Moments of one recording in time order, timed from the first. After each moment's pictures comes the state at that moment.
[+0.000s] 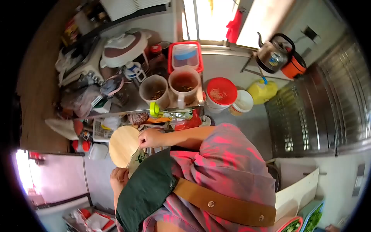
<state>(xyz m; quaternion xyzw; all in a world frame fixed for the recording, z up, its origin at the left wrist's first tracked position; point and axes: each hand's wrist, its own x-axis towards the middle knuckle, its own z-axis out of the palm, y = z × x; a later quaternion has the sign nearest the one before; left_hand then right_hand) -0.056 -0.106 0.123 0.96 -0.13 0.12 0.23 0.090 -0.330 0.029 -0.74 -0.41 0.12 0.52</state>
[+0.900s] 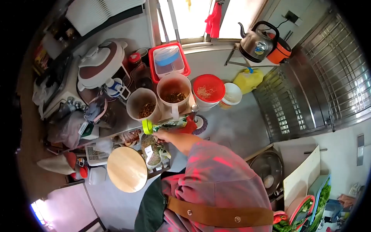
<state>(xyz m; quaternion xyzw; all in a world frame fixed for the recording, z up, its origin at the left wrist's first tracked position) -0.138 -0.026 -0.013 0.84 0.19 -0.18 0.47 0.171 -0.373 -0.192 -0.60 0.25 0.37 0.66</state>
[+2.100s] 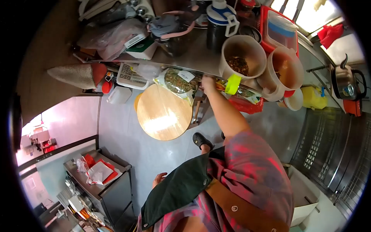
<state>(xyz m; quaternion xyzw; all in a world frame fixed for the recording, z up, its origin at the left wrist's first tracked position) -0.191 -0.031 -0.027 0.70 0.41 -0.28 0.51 0.243 -0.265 -0.210 -0.65 0.36 0.17 0.64</state>
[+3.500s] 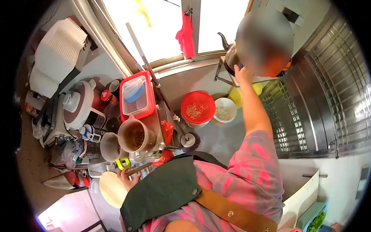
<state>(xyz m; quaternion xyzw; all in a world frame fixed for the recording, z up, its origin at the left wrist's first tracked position) 0.085 -0.340 0.001 0.89 0.00 0.06 0.46 0.204 -1.018 0.065 -0.87 0.41 -0.28 0.06</state>
